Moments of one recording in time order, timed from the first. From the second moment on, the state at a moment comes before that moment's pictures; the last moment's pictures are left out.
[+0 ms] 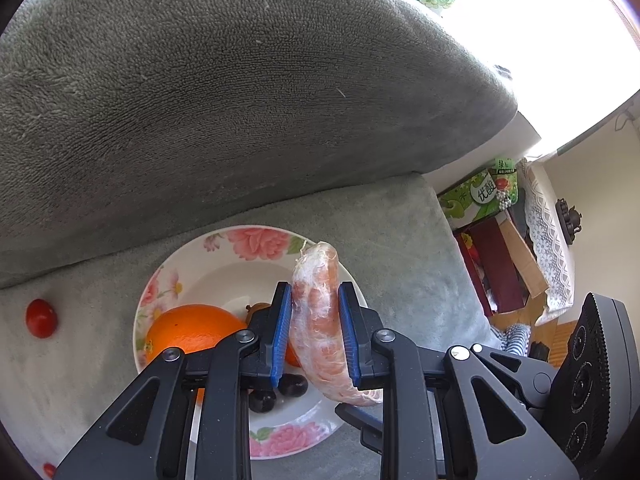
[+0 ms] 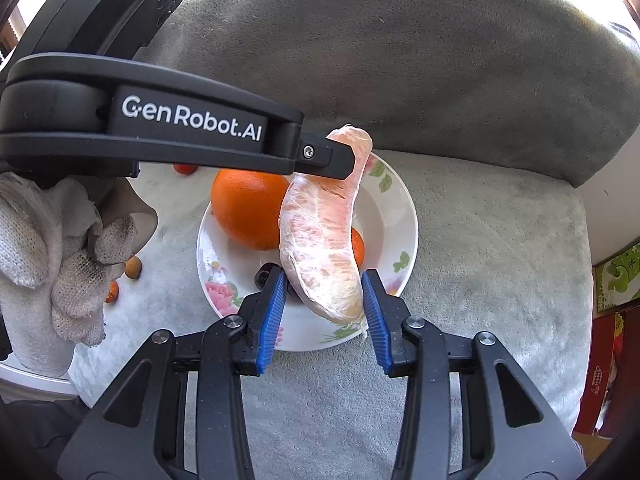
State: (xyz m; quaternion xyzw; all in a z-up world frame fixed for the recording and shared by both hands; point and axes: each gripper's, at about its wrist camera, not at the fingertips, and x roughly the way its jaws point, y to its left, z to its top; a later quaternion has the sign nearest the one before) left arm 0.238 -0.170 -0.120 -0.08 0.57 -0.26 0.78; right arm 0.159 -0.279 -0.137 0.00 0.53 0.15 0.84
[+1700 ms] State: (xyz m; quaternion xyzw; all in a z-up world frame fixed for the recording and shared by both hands) left arm 0.183 -0.108 -0.075 -0.06 0.50 -0.20 0.84; right arm 0.134 -0.267 -0.118 0.06 0.49 0.13 0.86
